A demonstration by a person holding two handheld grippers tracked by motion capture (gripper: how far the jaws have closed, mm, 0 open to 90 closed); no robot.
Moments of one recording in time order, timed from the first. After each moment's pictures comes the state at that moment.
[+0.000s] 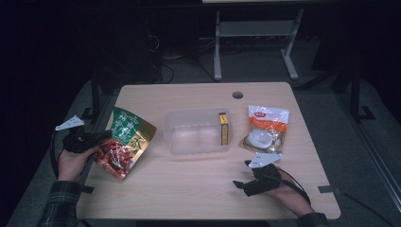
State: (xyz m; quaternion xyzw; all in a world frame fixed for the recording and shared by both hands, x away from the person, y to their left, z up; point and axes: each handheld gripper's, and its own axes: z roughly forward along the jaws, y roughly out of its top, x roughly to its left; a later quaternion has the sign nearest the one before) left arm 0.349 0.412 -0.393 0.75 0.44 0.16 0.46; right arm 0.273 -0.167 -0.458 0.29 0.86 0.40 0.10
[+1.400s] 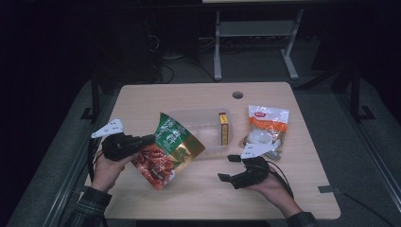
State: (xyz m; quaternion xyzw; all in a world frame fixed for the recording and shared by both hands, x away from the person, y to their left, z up) left arm 0.314 0.273 -0.361 0.78 0.30 0.10 0.54; right arm 0.281 -0.135 -0.425 0.27 0.83 0.49 0.04
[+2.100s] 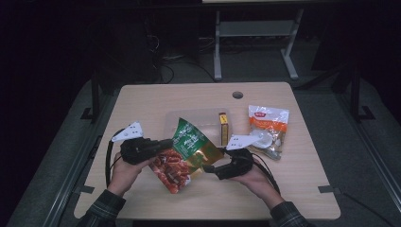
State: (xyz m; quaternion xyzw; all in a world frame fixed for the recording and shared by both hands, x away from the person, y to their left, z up) left arm 0.308 0.230 -0.368 0.79 0.27 0.08 0.55; right arm 0.302 -0.097 -0.414 0.24 0.81 0.53 0.02
